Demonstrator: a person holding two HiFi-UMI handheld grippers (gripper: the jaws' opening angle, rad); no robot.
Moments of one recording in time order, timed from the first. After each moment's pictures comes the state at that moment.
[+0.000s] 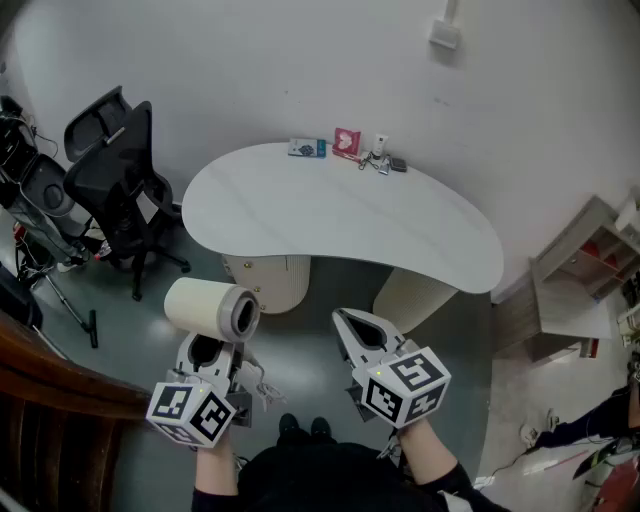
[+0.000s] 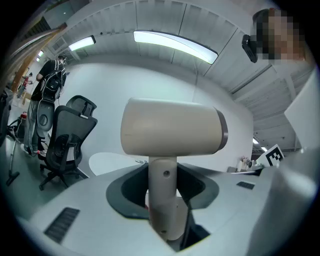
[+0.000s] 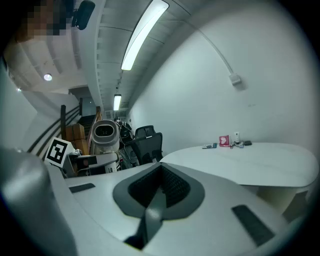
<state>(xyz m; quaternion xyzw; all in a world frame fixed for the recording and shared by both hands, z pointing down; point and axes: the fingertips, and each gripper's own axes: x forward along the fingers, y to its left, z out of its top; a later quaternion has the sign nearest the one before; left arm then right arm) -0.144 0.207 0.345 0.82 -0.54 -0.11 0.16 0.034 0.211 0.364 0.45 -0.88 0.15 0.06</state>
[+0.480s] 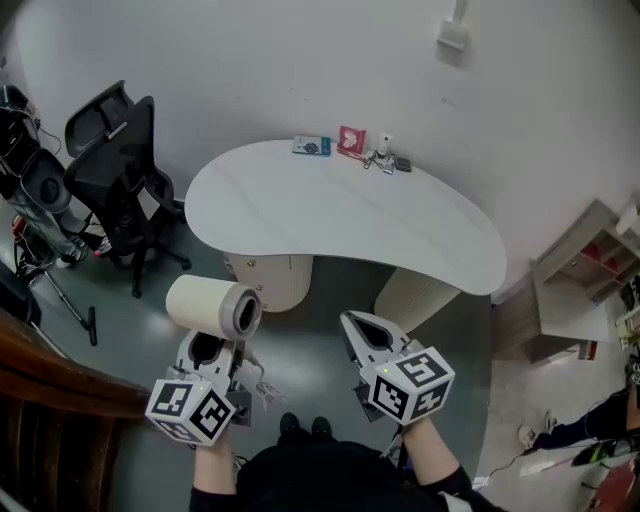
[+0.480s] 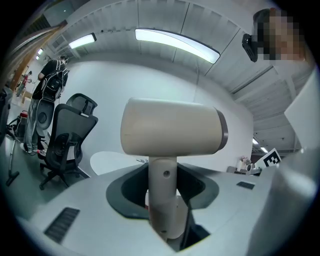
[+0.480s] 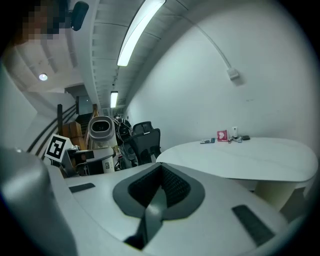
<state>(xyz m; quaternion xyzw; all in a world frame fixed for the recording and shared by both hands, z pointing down) -0.158 0.198 0.349 0.82 -0.54 -0.11 0.16 0.034 0.202 0.381 0.46 -0.87 0.17 0.07</state>
